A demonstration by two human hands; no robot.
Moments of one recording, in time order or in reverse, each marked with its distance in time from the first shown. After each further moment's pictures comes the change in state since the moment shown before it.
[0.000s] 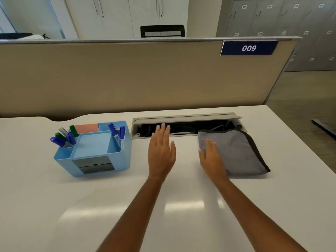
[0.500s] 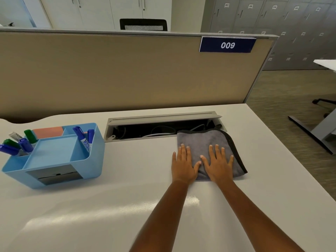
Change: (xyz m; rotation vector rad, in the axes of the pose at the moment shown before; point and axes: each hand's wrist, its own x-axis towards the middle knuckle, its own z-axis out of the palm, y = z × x) left_hand -0.017 0.095 0.098 -0.012 -0.815 -0.077; right_hand 0.018 0.093 -0.021 -0.409 -0.019 0.095
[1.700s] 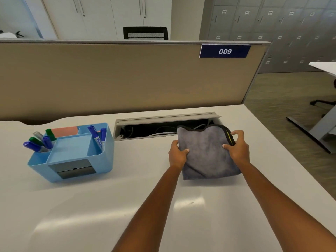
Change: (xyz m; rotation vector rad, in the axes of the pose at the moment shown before) left_hand -0.028 -0.003 -0.066 -1.026 0.146 -0.346; right_hand -0.009 0.009 -0.089 0.704 0.130 0.271
